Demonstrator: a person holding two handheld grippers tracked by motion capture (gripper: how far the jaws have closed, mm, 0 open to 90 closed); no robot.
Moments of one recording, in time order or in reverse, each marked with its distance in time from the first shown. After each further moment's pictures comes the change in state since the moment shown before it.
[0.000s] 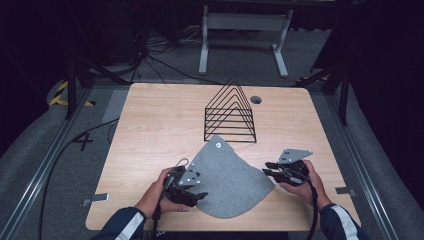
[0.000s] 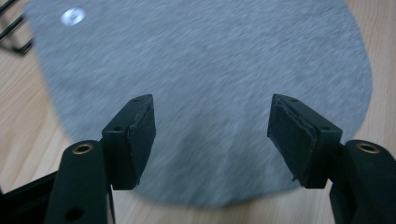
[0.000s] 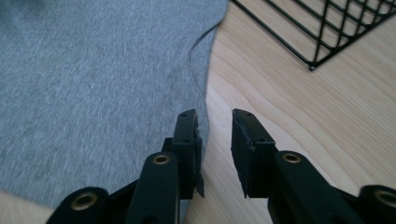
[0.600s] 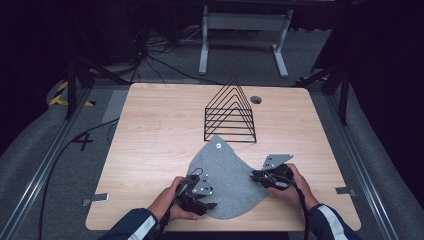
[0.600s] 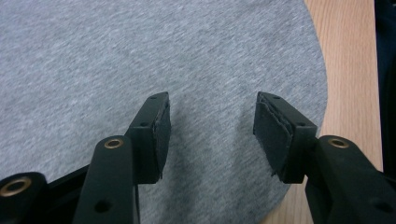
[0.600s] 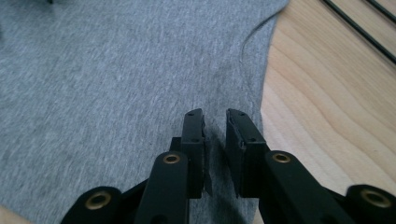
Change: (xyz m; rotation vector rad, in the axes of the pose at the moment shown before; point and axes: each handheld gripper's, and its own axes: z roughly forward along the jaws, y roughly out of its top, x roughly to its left) left arm -0.013 -0.004 0.016 0.055 -0.114 0.032; right arm 0.021 0.003 0.031 0.053 0.092 -0.053
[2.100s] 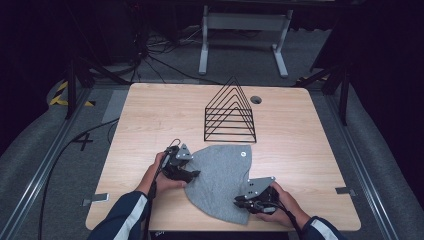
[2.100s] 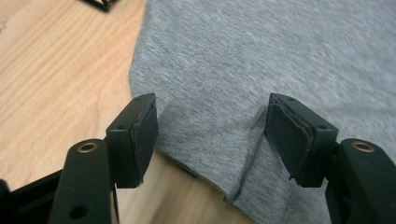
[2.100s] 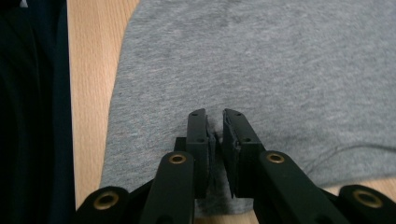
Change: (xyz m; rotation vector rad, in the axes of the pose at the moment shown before) left arm 0.089 -0.017 -0.009 -0.029 0.211 -0.216; right arm 0.077 0.016 0.006 0.017 0.180 -0.171
